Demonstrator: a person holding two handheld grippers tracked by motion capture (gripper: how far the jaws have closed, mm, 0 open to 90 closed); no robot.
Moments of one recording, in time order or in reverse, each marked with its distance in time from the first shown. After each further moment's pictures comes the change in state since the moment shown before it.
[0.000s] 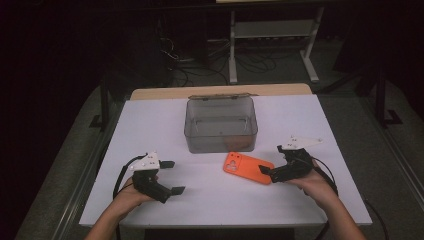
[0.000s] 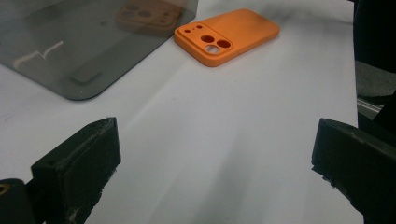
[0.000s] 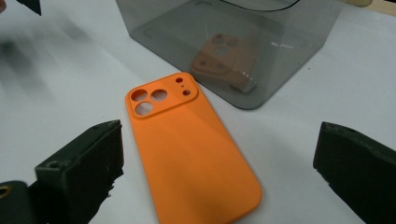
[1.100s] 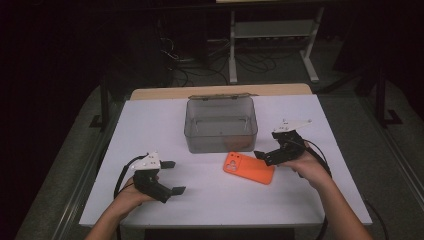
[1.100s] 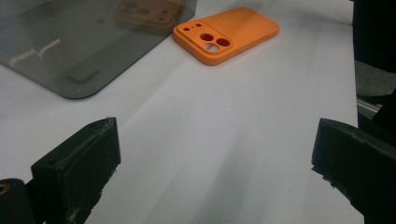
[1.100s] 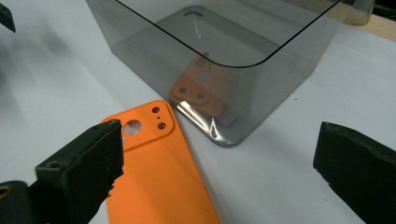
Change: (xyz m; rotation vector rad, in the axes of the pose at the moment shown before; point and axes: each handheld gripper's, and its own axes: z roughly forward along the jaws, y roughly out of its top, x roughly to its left) left arm 0.000 0.000 0.003 0.004 -0.007 -0.007; right arm -0.022 0.036 0.023 0.042 0.009 -0.035
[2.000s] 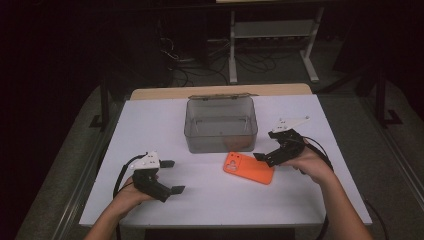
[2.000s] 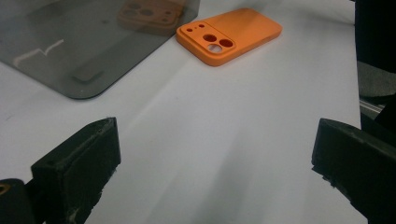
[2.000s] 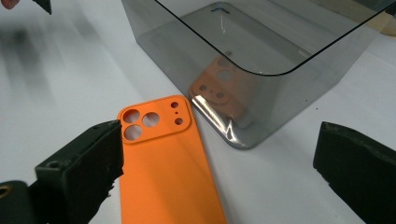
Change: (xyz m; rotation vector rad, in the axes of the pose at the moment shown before) left arm 0.002 0.000 -0.002 -0.005 0.005 -0.001; right arm -0.002 0.006 -0.002 0.019 0.089 -0.081
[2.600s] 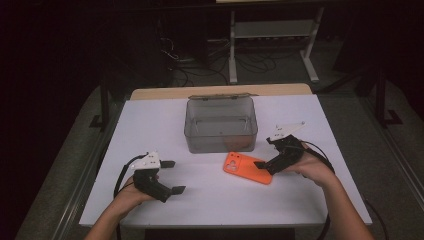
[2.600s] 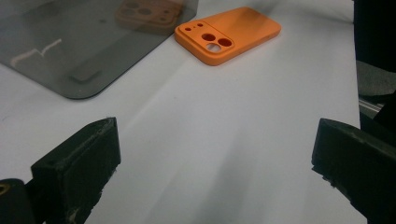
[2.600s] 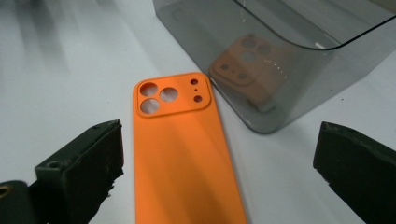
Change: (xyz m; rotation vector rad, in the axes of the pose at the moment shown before) left arm 0.000 0.000 0.002 0.004 -0.004 0.002; right arm 0.009 -0.009 0.003 0.065 0.045 -0.082
